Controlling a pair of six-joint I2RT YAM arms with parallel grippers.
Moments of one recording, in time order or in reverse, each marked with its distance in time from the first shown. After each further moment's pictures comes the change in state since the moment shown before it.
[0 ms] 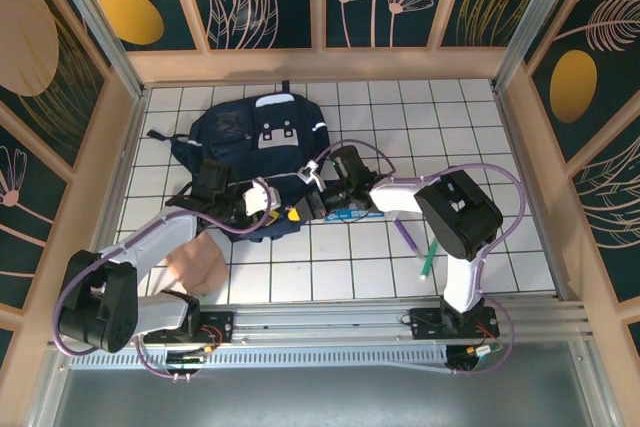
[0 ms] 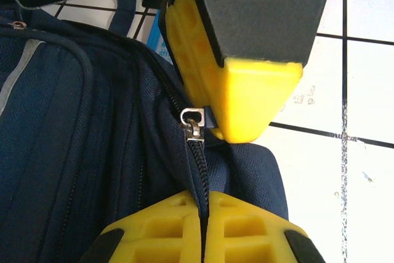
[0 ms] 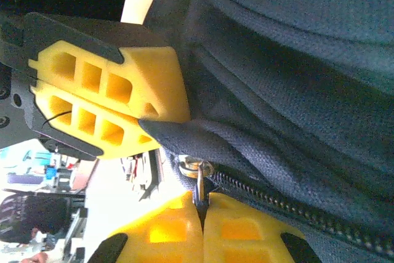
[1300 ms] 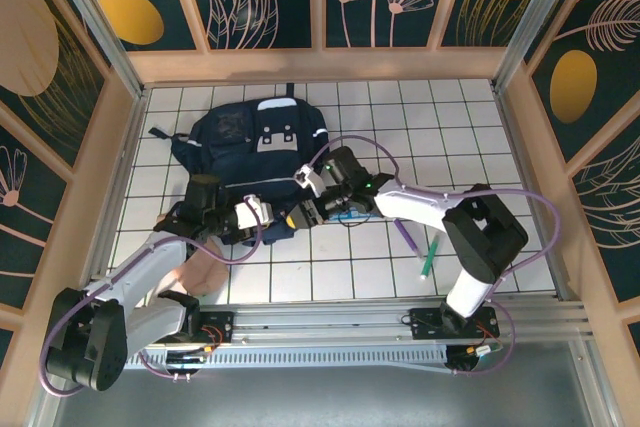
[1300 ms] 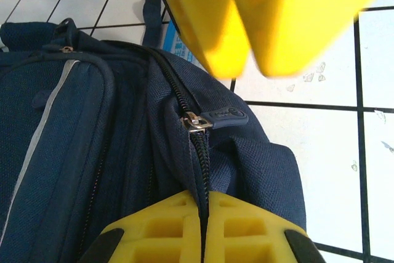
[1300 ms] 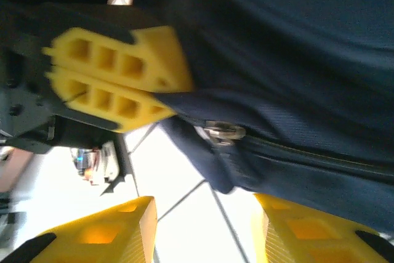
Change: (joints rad) left arm 0.015 -0.198 -0.163 0.109 -0.026 0.098; right arm 0.103 -0.175 0.018 -0.240 0.243 -0.115
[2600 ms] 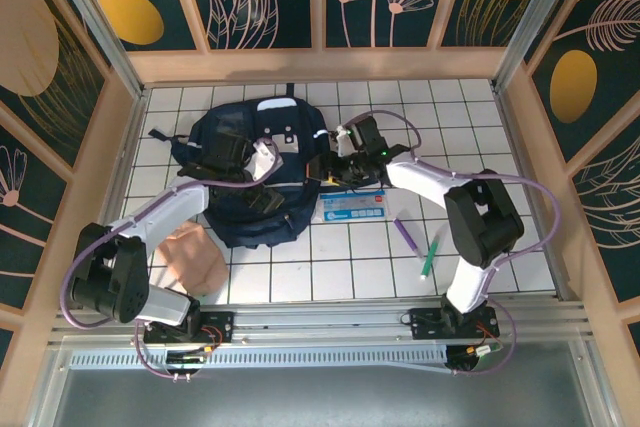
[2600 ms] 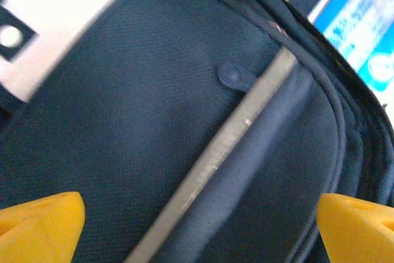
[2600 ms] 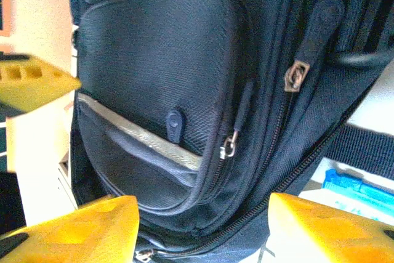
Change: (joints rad) left arm -0.081 0.361 0.438 -0.260 -0.421 -0.484; right arm -0.215 0.089 0.167 -0.129 0.197 0.367
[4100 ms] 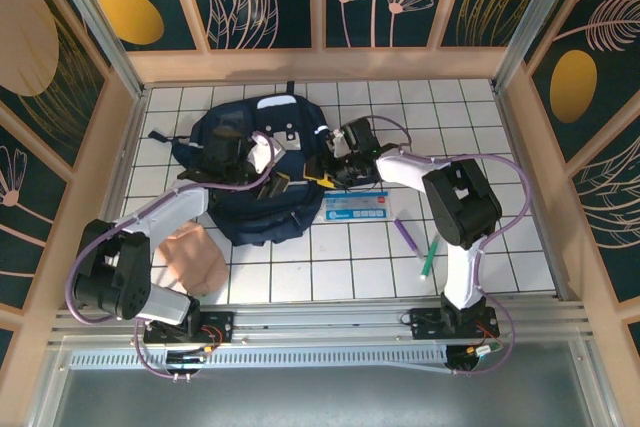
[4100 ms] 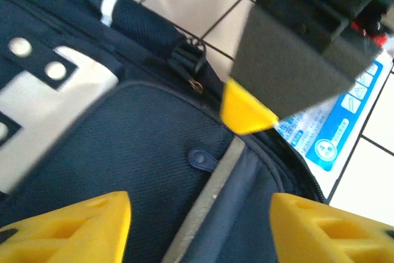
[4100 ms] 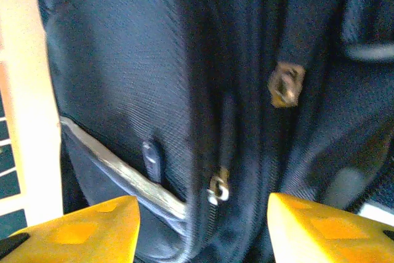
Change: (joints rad) left arm 0.023 0.021 -0.051 0.296 0.231 -0.084; right arm -0.026 0.161 0.079 0.061 -0.069 0.057
